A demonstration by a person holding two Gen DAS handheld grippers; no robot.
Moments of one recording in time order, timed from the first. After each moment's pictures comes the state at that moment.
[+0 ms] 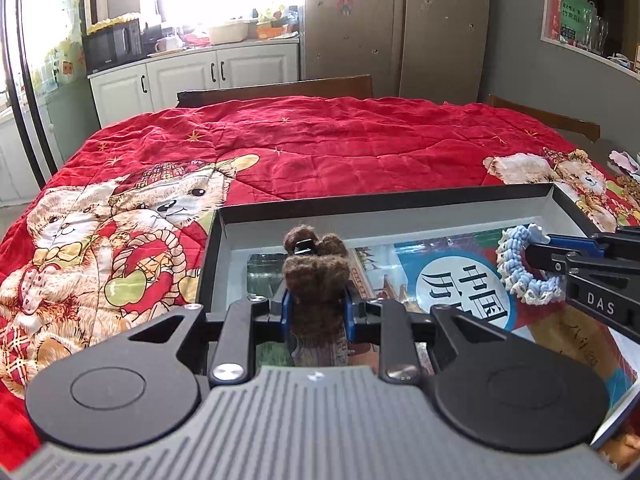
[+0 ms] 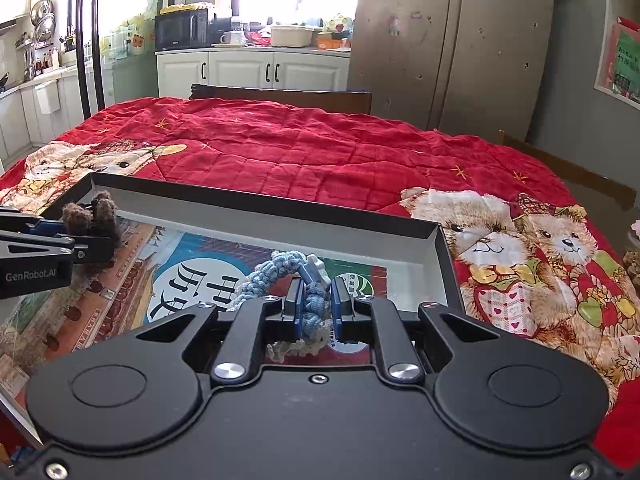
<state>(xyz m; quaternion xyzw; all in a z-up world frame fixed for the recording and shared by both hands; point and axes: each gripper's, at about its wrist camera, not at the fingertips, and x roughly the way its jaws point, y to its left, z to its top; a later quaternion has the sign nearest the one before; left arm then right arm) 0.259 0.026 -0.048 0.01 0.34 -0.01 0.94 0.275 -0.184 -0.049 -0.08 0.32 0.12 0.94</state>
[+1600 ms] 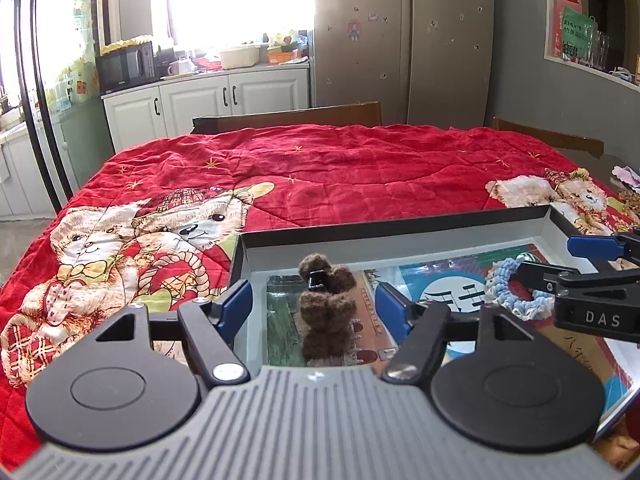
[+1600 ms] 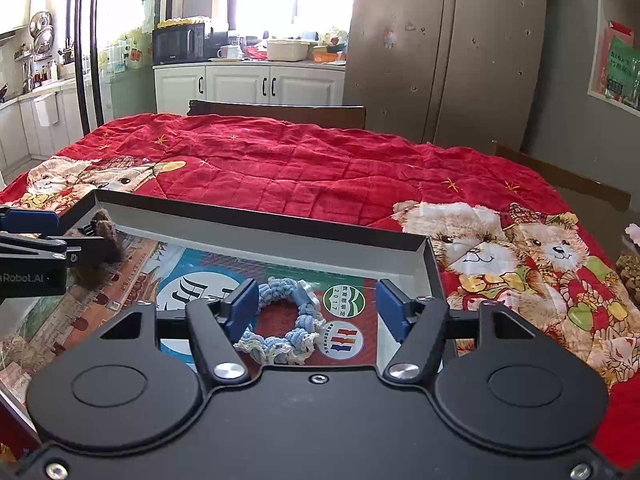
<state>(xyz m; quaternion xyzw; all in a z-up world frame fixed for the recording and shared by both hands) 0.242 0.027 -0.031 0.01 0.30 0.00 0.95 0.265 -0.190 -0.037 -0.07 0.30 0.12 0.95</state>
